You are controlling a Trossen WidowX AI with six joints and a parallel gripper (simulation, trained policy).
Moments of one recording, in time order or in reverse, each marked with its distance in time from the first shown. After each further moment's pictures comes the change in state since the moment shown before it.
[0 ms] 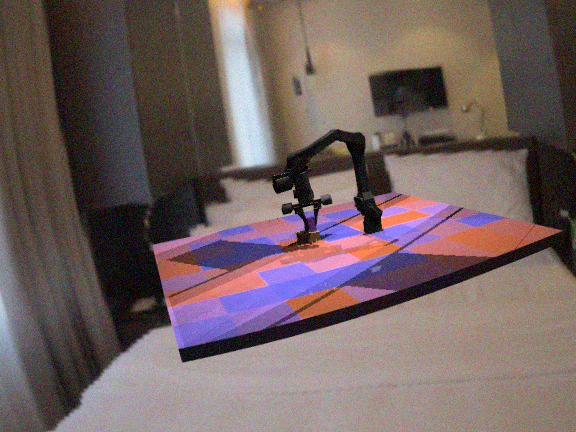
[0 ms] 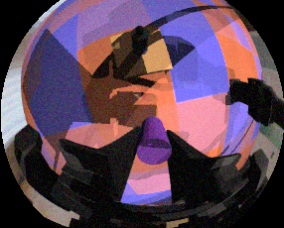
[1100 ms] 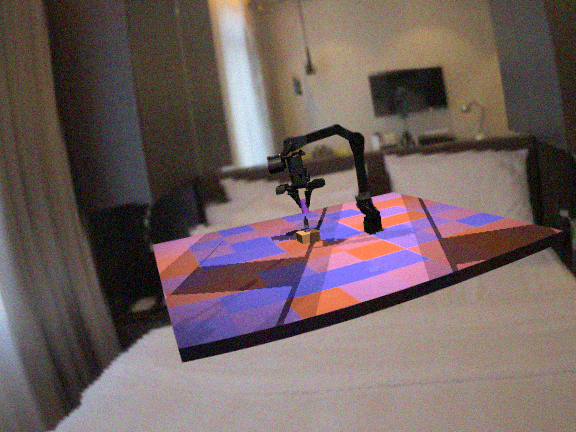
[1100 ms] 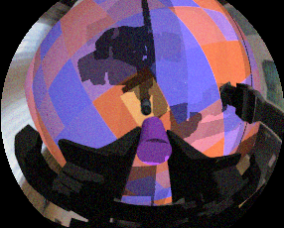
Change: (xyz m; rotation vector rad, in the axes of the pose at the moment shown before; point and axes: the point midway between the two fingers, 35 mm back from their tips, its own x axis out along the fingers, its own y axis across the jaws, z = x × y) arm -0.053 0.014 0.092 0.276 0.029 0.015
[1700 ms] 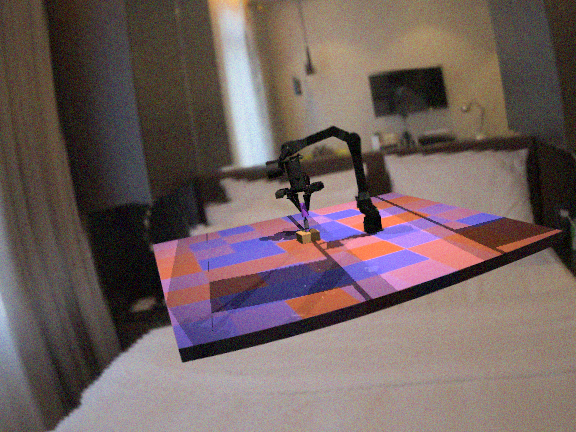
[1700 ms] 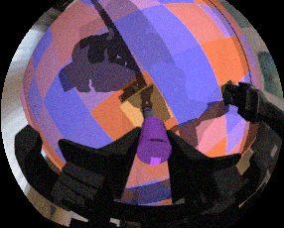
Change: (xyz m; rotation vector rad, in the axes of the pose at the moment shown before) arm 0.016 0.009 0.012 0.062 0.008 -0.037
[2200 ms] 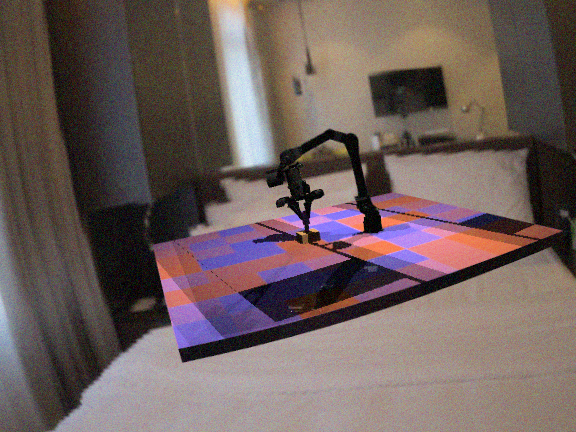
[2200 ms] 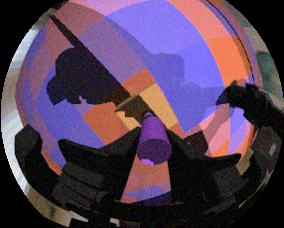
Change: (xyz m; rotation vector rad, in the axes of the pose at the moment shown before) arm 0.032 0.004 -0.002 -0.004 0.003 -0.032
